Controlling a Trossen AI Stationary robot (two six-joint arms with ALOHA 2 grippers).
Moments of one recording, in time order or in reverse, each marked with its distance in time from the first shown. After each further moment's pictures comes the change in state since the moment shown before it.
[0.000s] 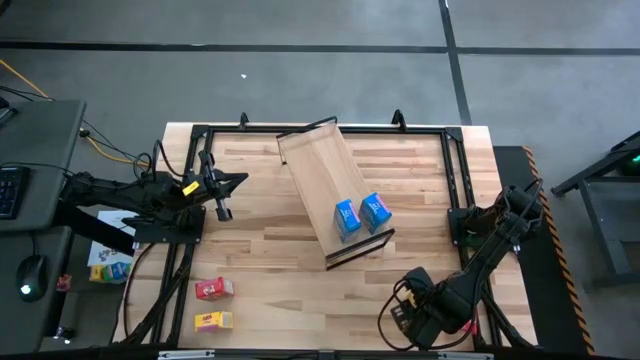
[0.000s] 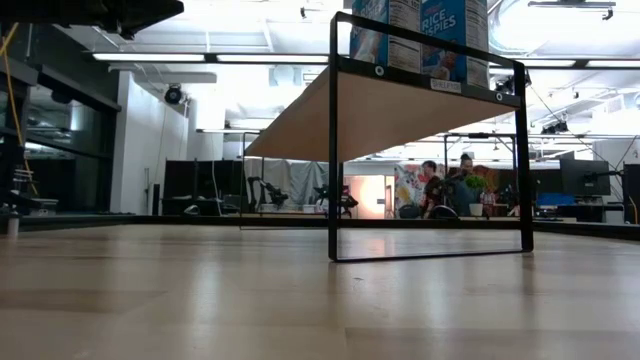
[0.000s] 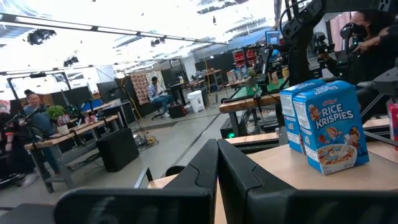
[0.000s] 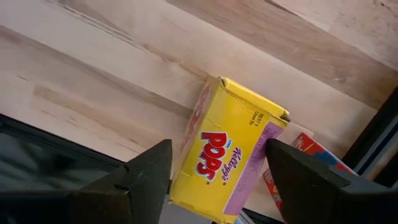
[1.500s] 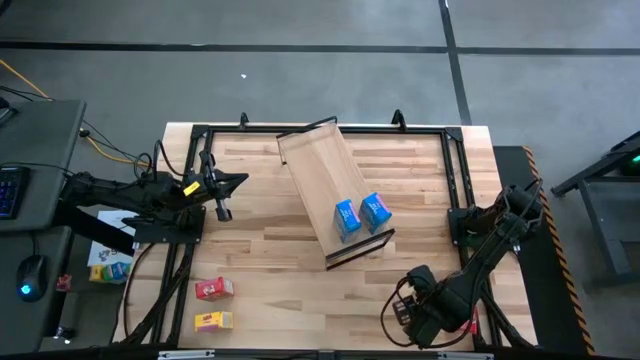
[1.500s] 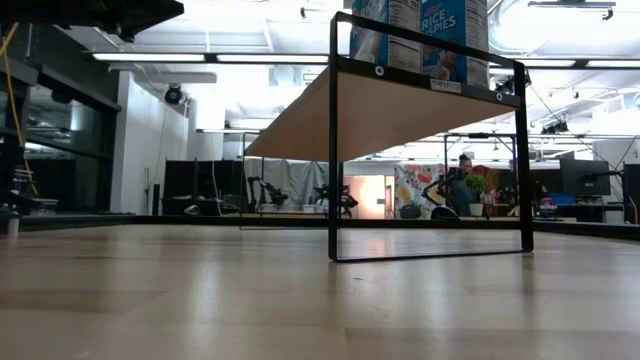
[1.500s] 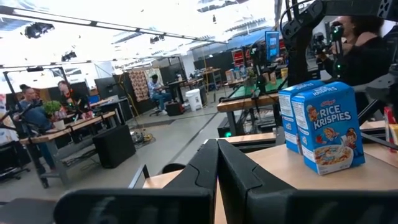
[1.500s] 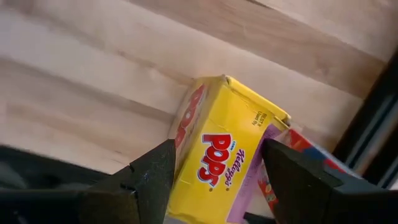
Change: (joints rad) left arm 0.000 0.000 0.000 -0.009 0.000 -0.029; right arm 0.000 -0.001 -0.041 0.002 -0.019 0.061
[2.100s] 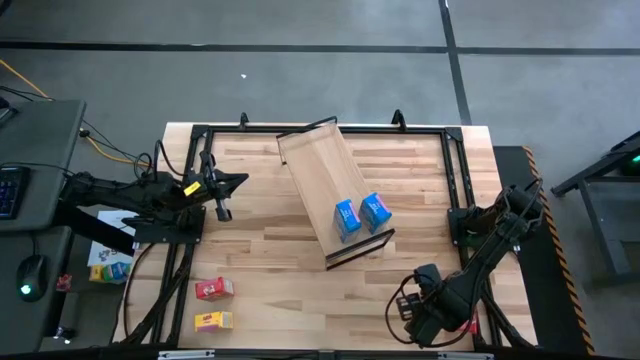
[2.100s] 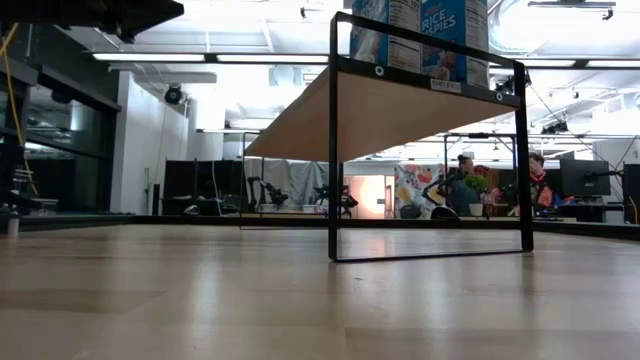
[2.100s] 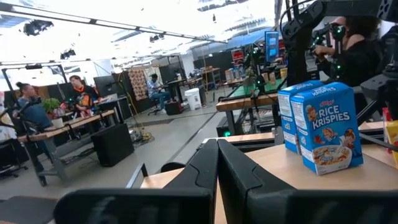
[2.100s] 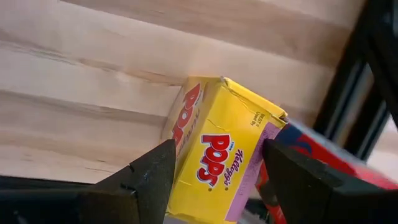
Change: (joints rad) left arm 0.000 0.000 0.000 -0.003 0.000 -0.013; right arm 0.000 -0.001 0.001 -0.055 -0.070 0.141
